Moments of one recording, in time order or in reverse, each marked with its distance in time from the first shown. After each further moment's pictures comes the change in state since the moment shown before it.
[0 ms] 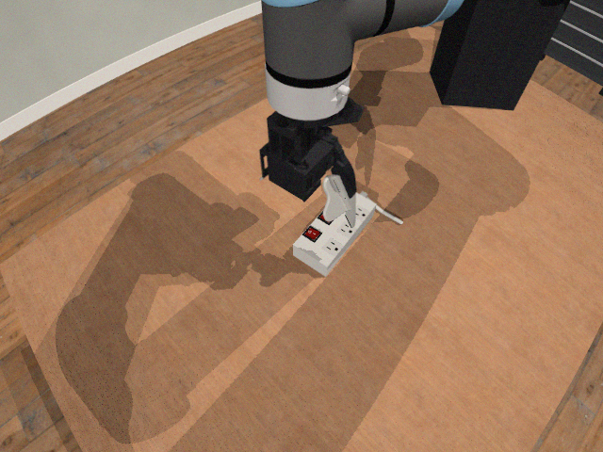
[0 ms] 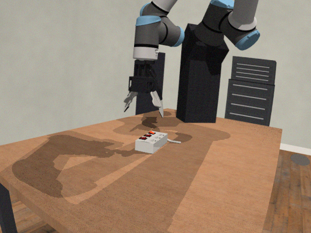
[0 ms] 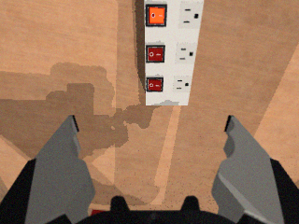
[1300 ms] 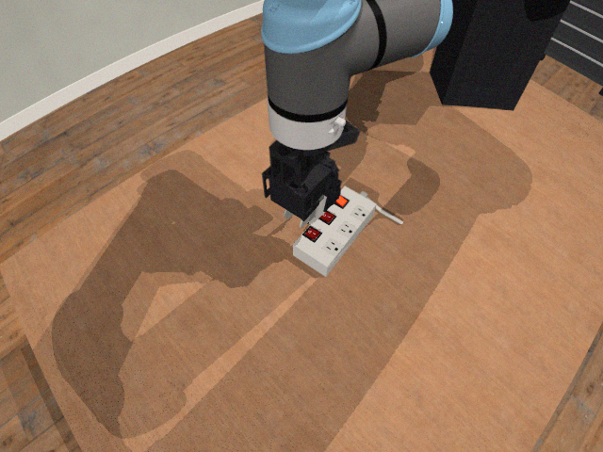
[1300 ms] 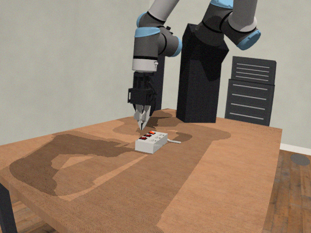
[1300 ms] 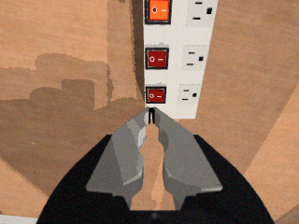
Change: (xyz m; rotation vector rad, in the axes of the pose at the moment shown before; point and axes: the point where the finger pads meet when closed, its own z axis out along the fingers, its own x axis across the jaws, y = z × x) arm 0.000 0.000 0.043 0.001 0.000 0.000
